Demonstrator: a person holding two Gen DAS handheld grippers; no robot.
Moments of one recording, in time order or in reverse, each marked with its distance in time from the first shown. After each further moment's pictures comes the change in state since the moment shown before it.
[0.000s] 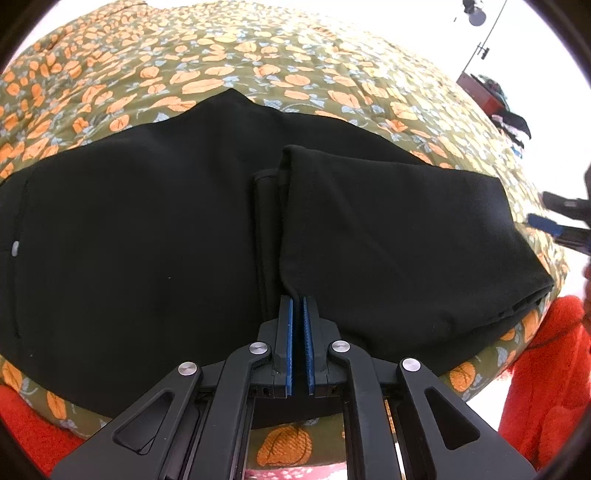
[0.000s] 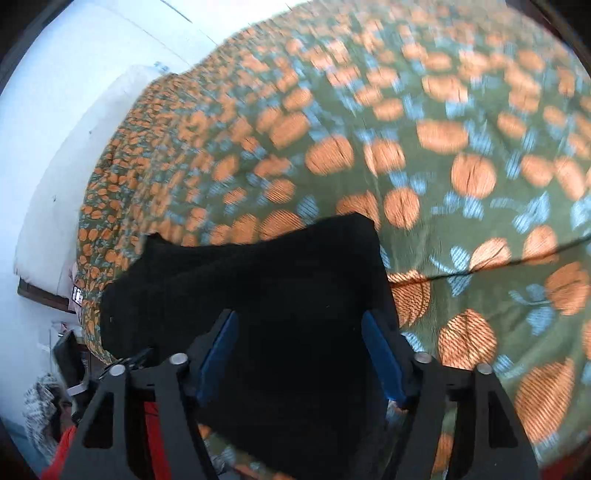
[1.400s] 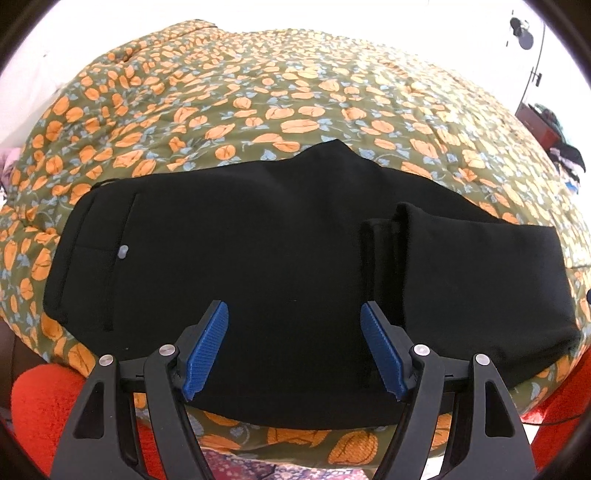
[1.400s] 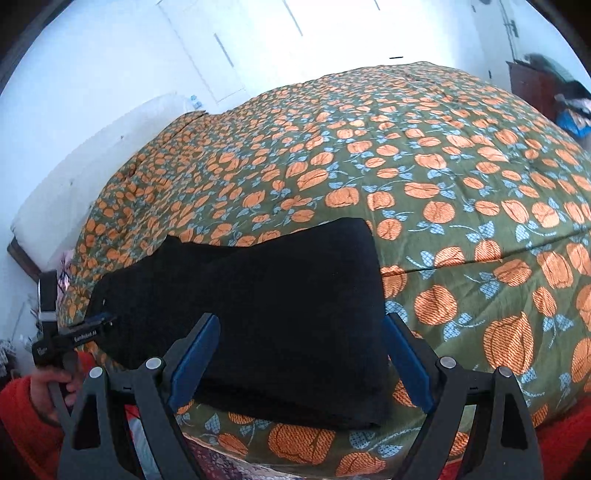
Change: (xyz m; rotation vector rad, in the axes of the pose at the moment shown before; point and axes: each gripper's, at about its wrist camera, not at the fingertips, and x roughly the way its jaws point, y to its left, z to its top) left arm -0.037 0.036 0.002 -0.099 -0.127 0.279; right arm -0.027 0.014 -0.069 -0.169 -0.243 -0.118
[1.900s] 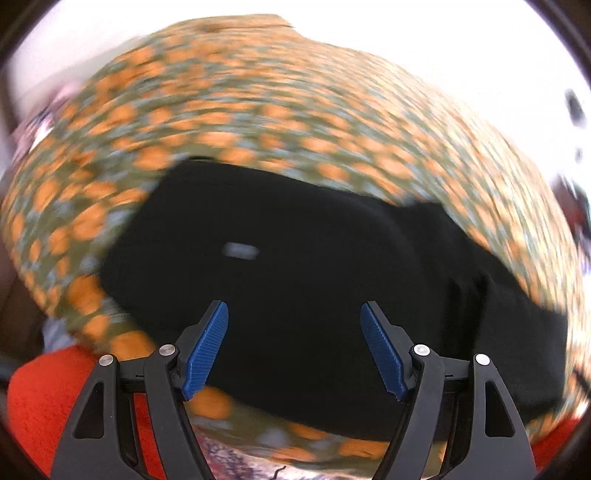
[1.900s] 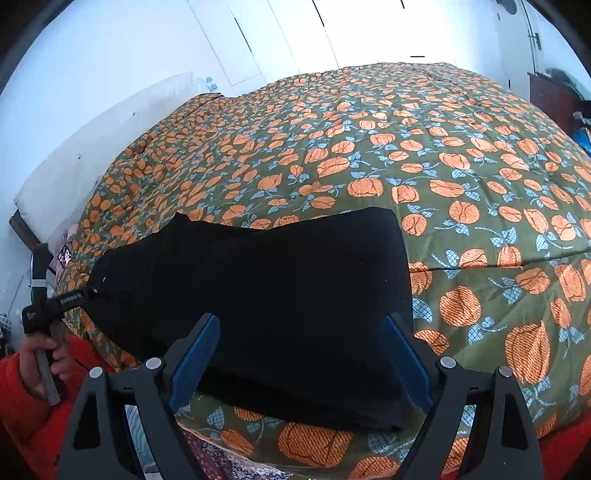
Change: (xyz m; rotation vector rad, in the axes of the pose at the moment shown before) left arm -0.016 0.113 0.000 -0.339 -0.065 0.053; right arm 0.015 0.013 -0.003 -0.055 0.042 0.020
